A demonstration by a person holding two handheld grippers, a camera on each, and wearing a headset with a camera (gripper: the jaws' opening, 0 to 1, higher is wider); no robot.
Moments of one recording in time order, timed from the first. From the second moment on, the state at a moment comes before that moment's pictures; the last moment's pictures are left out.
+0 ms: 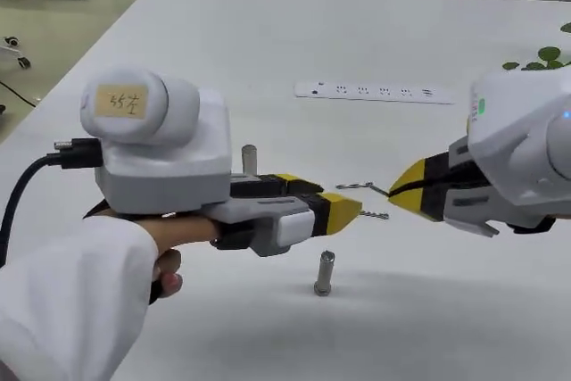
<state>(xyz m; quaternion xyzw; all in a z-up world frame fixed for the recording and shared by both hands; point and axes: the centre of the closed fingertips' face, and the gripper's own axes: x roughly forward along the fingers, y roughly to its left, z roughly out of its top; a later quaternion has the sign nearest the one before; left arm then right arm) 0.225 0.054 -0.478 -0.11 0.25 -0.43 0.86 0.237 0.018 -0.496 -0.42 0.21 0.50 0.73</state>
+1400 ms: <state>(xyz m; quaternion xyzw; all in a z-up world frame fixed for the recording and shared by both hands) 0.218 0.036 -0.479 -0.13 0.28 -0.45 0.84 0.212 0.038 -0.484 -0.43 0.16 0.52 0.72</state>
